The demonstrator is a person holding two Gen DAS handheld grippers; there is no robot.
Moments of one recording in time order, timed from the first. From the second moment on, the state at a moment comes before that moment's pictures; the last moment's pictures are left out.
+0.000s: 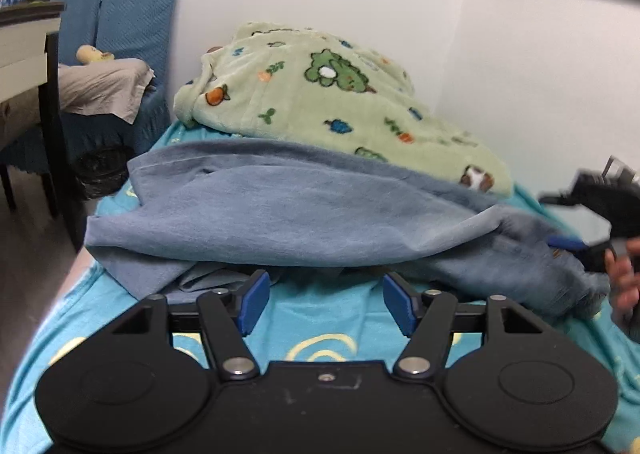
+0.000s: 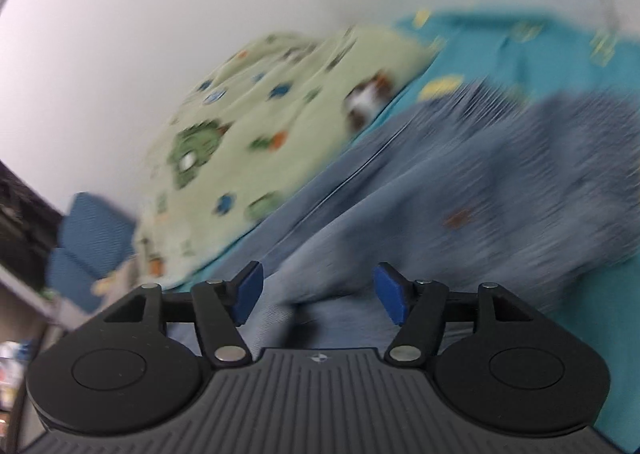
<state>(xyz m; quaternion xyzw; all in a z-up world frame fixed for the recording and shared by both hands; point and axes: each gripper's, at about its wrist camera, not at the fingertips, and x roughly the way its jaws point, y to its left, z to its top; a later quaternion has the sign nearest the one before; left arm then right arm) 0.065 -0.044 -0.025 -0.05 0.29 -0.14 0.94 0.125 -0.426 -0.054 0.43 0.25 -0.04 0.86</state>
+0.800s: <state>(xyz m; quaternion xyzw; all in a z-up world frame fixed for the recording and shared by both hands) 0.100 0.018 -0.035 -0.24 0.34 -0.11 0.90 0.126 -0.385 -0.037 0.41 0.28 -0.01 0.87</state>
